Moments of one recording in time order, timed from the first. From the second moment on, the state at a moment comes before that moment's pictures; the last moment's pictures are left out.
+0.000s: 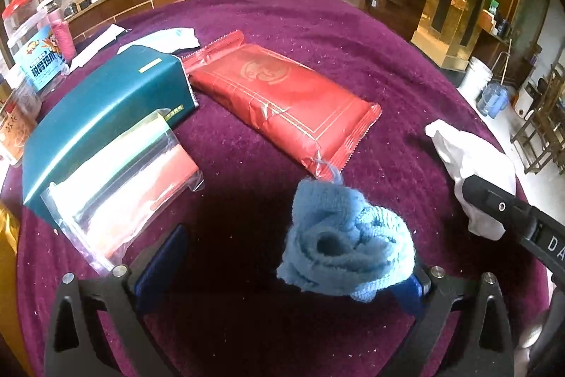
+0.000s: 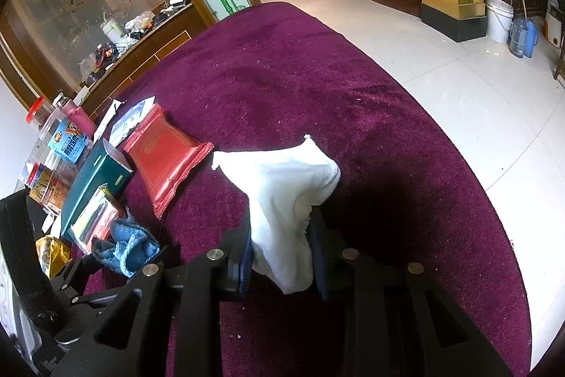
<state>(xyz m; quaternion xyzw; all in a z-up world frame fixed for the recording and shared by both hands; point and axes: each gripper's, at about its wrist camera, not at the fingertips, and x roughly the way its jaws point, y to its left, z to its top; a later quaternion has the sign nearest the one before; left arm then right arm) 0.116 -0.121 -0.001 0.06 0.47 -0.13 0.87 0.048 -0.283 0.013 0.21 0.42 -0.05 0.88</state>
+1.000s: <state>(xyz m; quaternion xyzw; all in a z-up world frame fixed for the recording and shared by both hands) 0.055 -0.156 0.008 0.08 0.45 -0.22 0.86 0.055 -0.277 0.013 0.20 0.42 -0.03 0.88</state>
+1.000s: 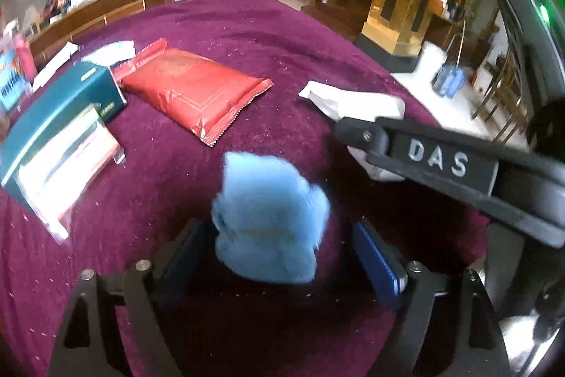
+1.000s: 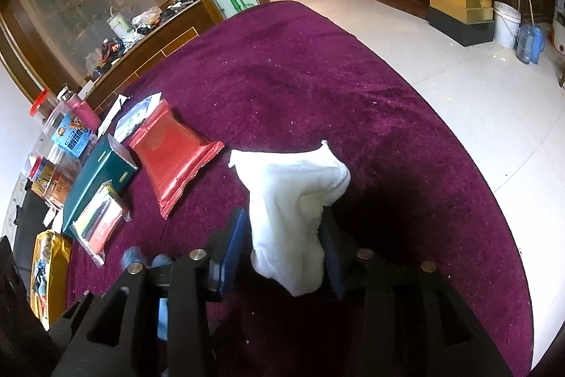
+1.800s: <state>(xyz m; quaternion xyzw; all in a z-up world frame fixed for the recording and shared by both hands) -0.095 0.015 0.073 -0.04 0.41 -0.18 0.89 0.046 -0.297 0.006 0.25 0.41 -0.02 0.88</state>
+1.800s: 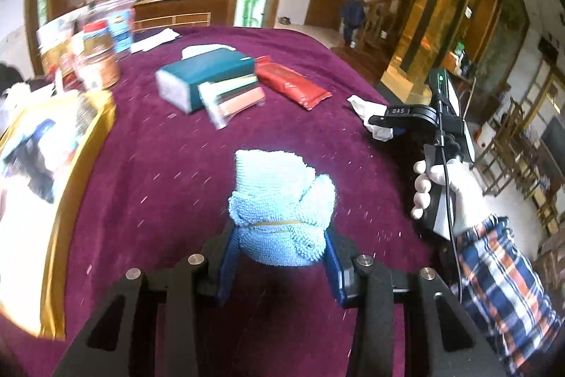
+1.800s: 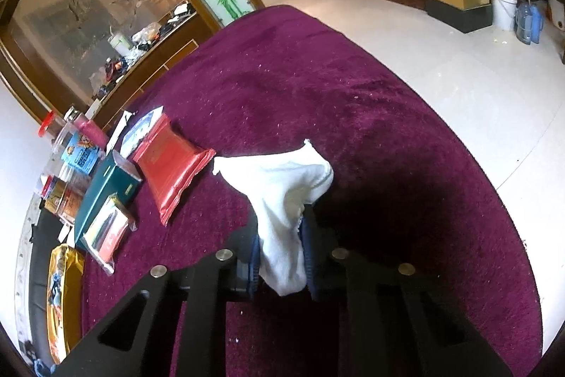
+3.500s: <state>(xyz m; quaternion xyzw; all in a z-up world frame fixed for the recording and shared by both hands) -0.174 0.280 0.072 -0.21 0.35 -0.02 0.91 -0.093 0.016 0.093 0.07 0.45 0.31 0.83</state>
